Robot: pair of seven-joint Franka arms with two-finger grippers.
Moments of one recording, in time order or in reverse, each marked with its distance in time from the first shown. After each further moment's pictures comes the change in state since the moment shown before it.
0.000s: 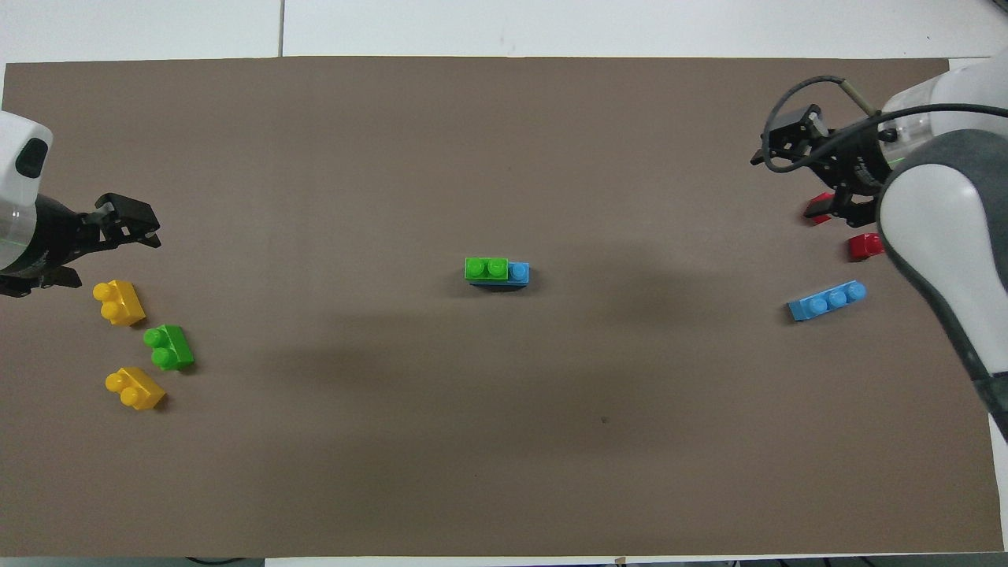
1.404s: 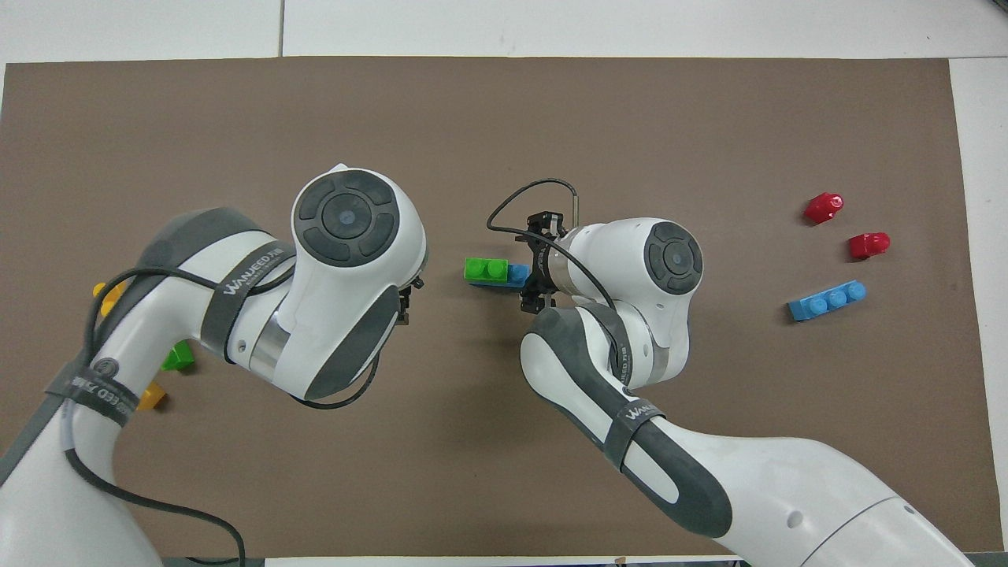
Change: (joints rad) left arm -0.486 0.210 -0.019 0.000 0.070 0.229 -1.662; right arm 0.499 0.219 0.012 -0.296 0.280 0.748 1.157
